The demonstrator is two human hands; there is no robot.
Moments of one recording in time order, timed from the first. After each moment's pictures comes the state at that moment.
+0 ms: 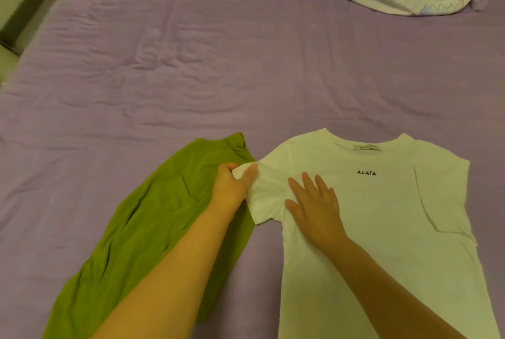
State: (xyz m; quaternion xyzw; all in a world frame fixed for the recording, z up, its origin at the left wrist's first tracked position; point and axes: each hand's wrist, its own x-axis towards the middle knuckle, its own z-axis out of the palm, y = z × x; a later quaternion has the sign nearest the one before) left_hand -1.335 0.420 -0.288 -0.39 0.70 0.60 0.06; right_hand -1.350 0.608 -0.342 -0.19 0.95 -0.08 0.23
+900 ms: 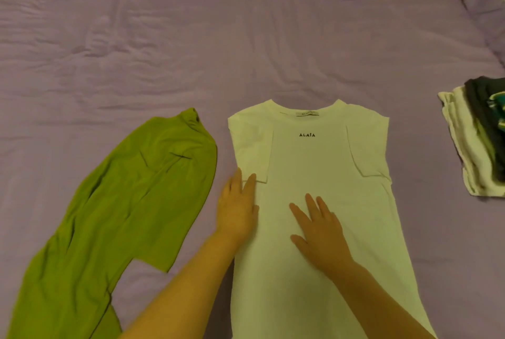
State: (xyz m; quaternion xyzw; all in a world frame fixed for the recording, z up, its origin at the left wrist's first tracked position) left_hand -1.253 0.533 -0.323 -0.08 0.96 0.18 0.20; right_hand -1.244 0.737 -0.327 -0.16 0.94 -0.03 0.30
